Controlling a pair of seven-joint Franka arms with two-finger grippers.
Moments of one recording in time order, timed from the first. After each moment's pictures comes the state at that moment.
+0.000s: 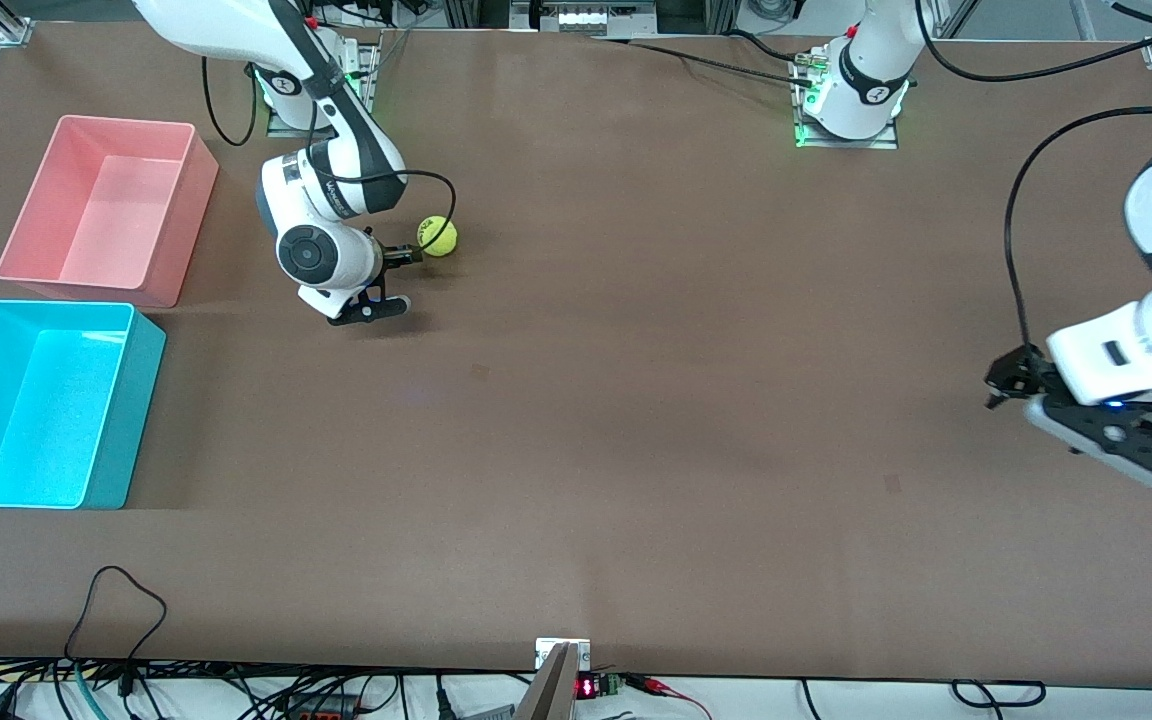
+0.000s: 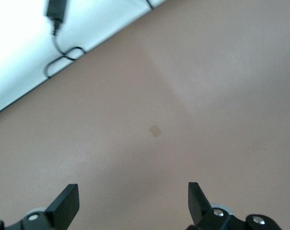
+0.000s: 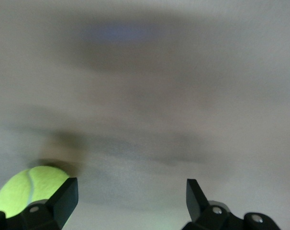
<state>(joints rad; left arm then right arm) 0.05 0.38 -0.08 -1.34 0.06 1.87 0.47 0.39 0.31 0.02 -2.27 0.12 2.17 0.13</state>
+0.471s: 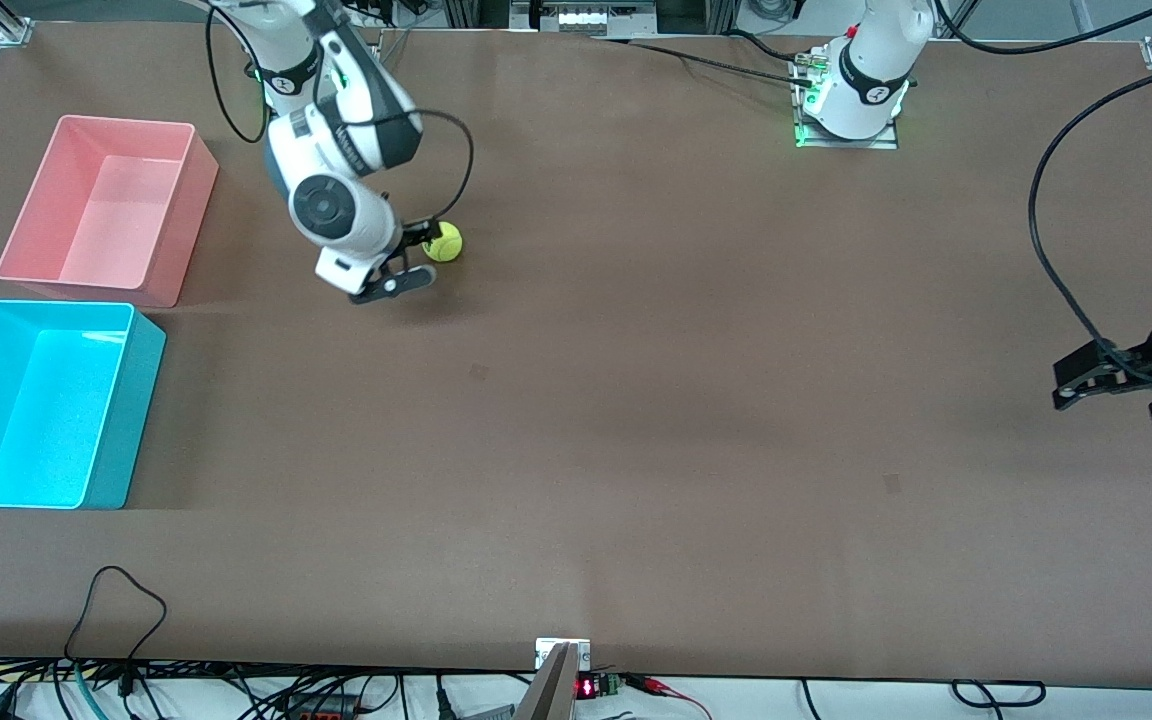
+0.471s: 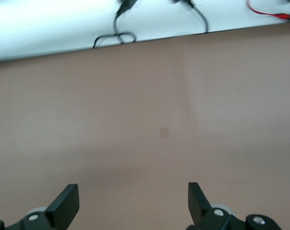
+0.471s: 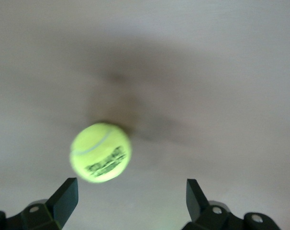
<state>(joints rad) 0.02 0.30 0.03 -1.34 0.01 1.79 0.10 0.40 0.17 0.17 -2.27 0.12 2.10 0.13</state>
